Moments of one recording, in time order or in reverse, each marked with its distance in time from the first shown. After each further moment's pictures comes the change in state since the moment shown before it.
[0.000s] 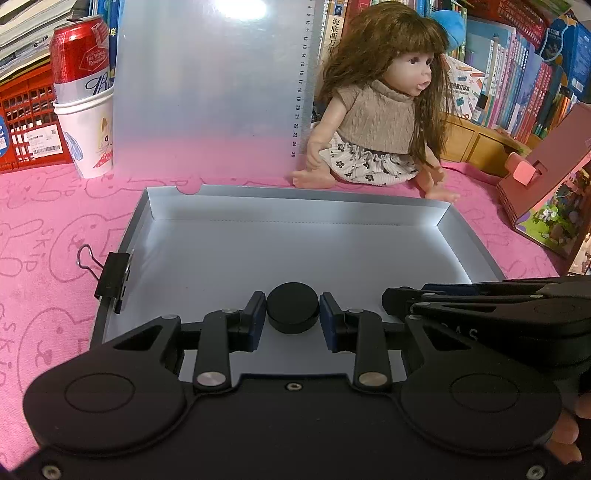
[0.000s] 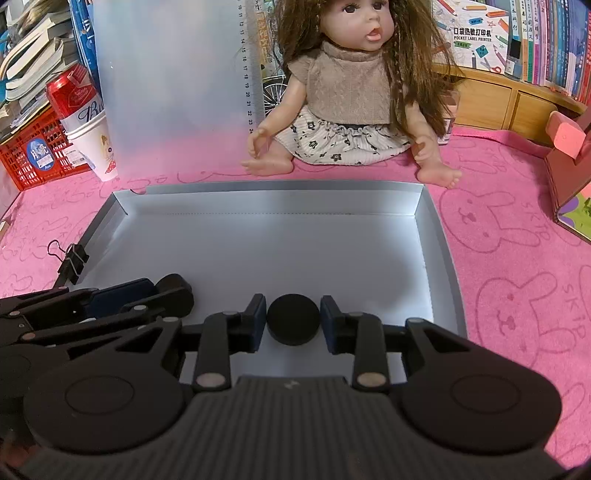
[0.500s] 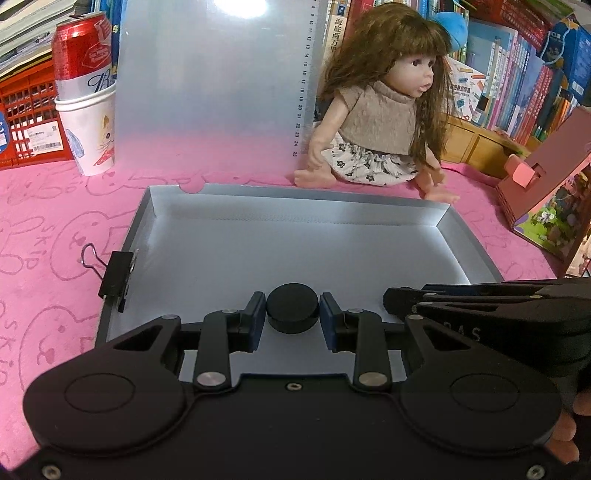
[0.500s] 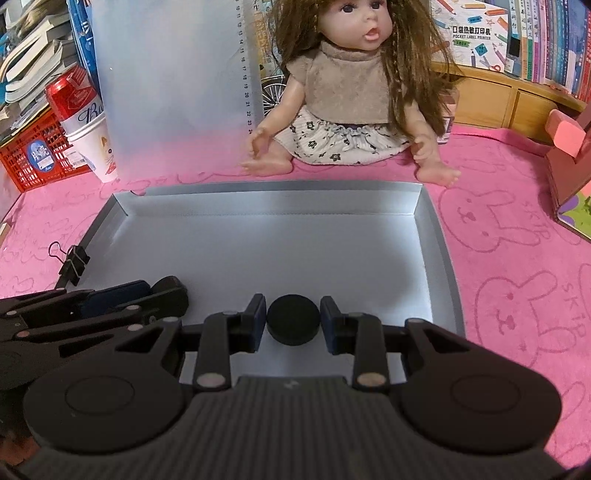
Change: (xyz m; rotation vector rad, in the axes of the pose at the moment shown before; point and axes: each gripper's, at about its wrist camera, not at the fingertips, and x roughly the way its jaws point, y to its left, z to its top) left arm -0.001 0.005 0.002 -0.010 0.008 -0.008; right arm 0.000 -0.001 0.001 0.007 0.003 0.000
